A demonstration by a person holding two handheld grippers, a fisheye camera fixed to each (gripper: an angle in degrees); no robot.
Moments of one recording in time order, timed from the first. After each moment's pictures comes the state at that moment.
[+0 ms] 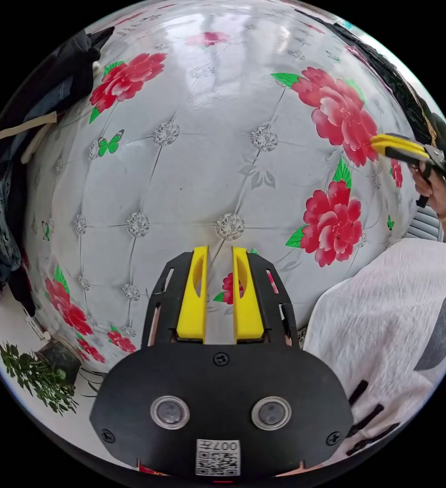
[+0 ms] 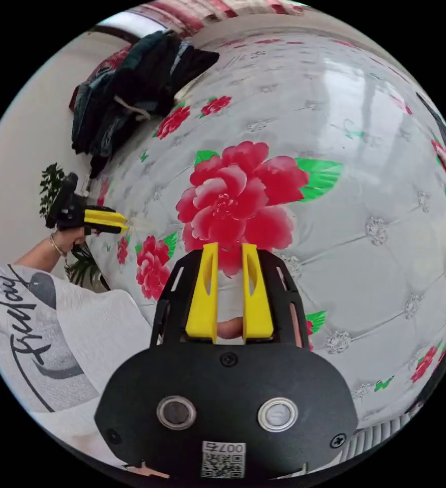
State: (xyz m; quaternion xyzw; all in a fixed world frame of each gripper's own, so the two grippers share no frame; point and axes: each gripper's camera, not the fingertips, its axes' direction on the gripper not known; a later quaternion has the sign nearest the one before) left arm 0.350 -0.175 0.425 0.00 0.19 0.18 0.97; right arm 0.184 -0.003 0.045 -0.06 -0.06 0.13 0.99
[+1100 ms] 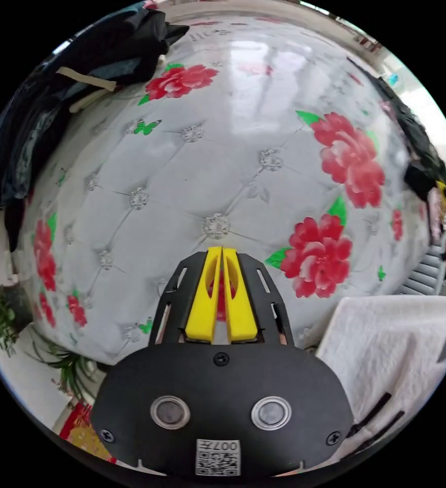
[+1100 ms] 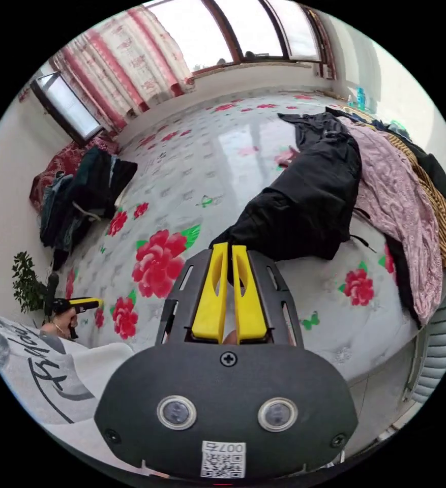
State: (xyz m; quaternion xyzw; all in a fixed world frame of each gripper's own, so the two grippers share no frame) left arm 0.317 -0.136 0.360 0.10 0.28 0.02 0.95; right arm 0.209 0.068 -0.100 0.09 0.07 0.20 0.97
